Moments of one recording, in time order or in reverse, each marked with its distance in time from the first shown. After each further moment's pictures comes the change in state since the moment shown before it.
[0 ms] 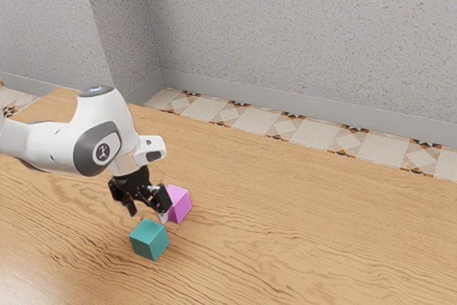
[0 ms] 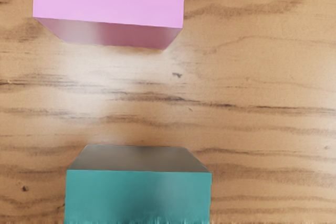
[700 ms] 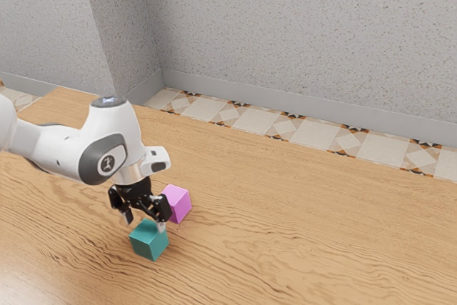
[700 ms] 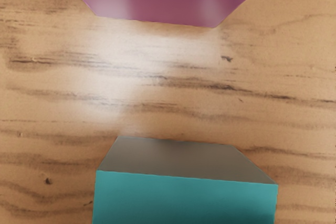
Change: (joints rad) arm 0.002 0.065 -0.002 0.003 0.115 0.034 -0.111
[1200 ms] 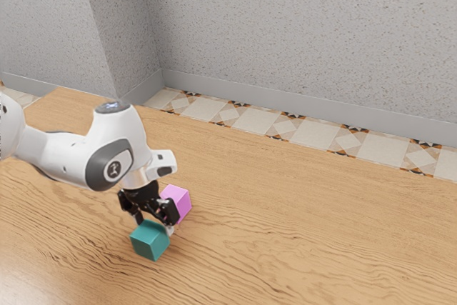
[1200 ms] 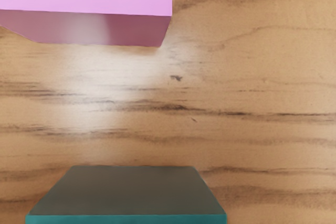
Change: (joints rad) arm -0.019 0.029 -0.016 -0.005 -0.047 0.069 0.078
